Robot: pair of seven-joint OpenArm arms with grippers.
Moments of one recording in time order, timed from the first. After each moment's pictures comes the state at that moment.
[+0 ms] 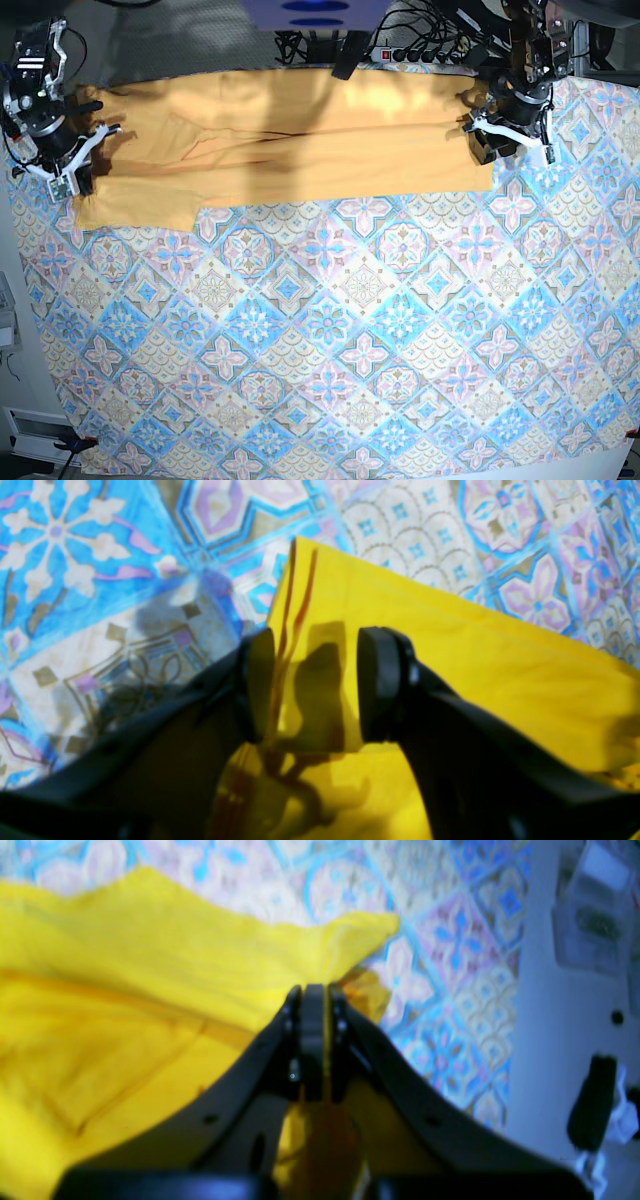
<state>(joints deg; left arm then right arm) 31.7 -12.1 -15.8 95.5 -36.8 -6.4 26.2 -29.7 25.7 23.1 97.1 7.5 26.1 -20.2</state>
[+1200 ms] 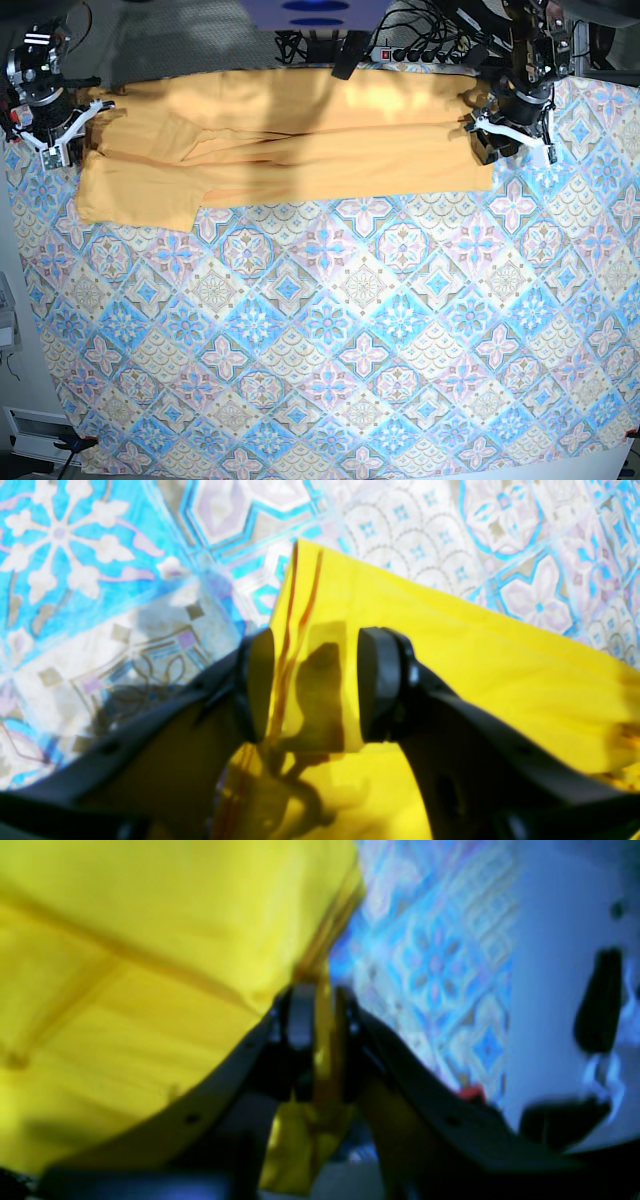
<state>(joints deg) 31.8 -11.9 -17.3 95.5 -36.8 -6.4 26.2 -33.8 20.1 28.9 94.6 3.2 26.2 -14.4</state>
